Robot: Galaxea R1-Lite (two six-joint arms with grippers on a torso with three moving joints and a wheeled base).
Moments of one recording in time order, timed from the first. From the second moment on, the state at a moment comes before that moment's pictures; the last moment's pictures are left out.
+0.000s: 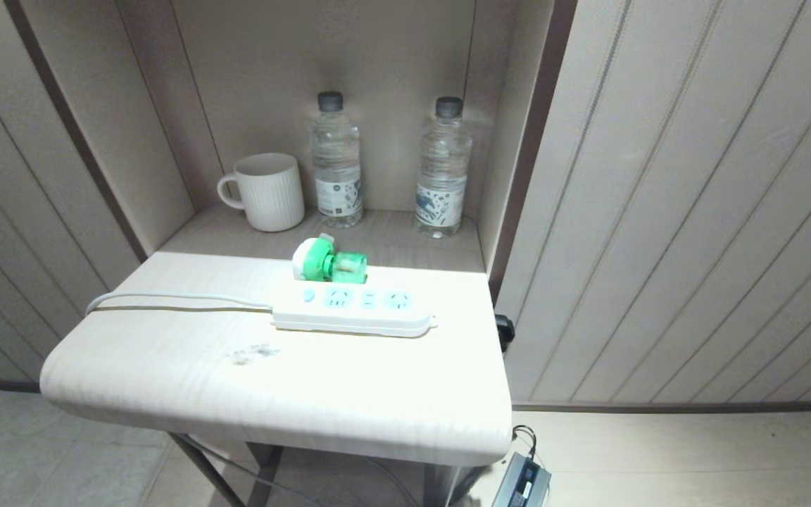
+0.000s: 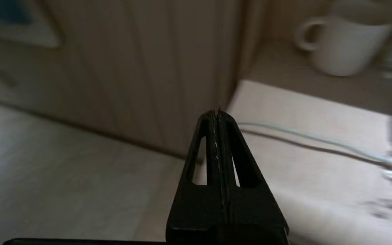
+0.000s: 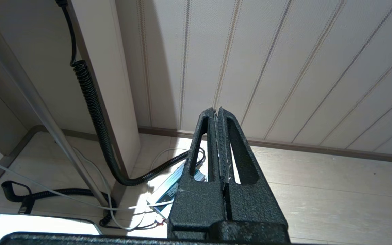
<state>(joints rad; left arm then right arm) -0.70 0.86 -0.86 0.12 0.92 -0.10 0.01 0.00 -0.02 0.06 0.01 -0.06</state>
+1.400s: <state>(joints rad) -0.01 0.10 -0.08 0.03 0.56 0.09 0.01 0.00 -0.02 0.06 0.01 -0.06</state>
